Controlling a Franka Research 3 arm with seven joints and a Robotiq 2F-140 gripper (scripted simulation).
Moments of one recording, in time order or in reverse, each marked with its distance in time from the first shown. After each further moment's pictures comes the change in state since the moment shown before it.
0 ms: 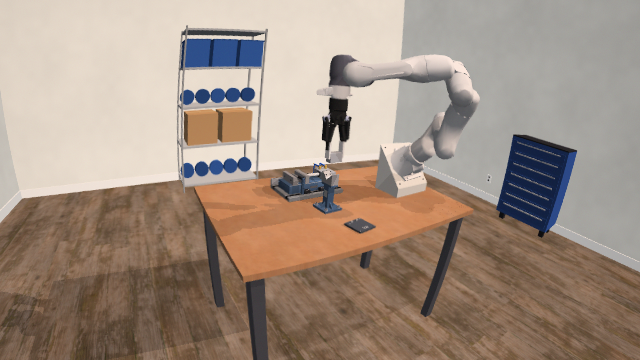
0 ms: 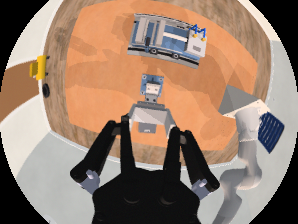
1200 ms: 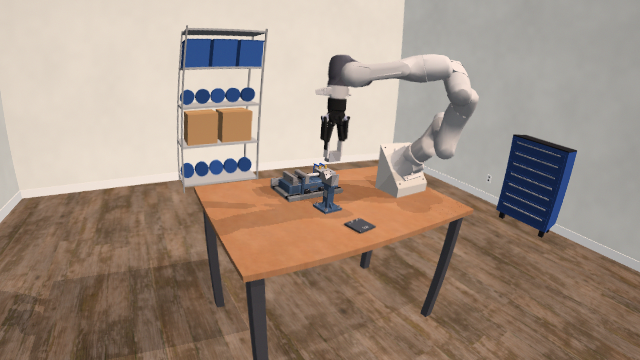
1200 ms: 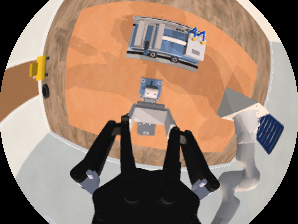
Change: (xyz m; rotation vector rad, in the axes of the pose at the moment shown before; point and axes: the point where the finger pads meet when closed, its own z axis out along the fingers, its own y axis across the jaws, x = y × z) arm 0.013 0.002 0.000 -0.003 0.009 -0.005
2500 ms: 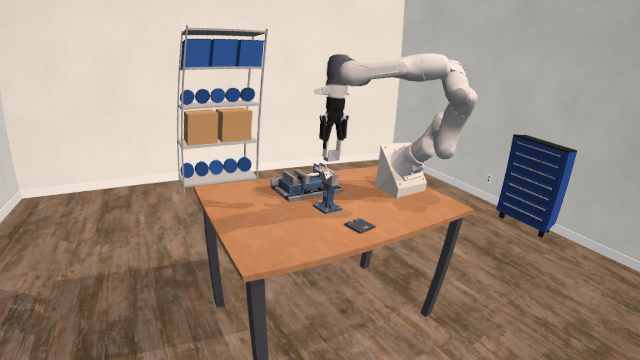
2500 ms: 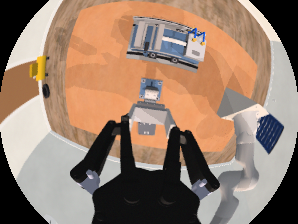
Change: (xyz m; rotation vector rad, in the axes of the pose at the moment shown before) arm 0.006 -0.001 -0.002 0.002 -0.014 0.004
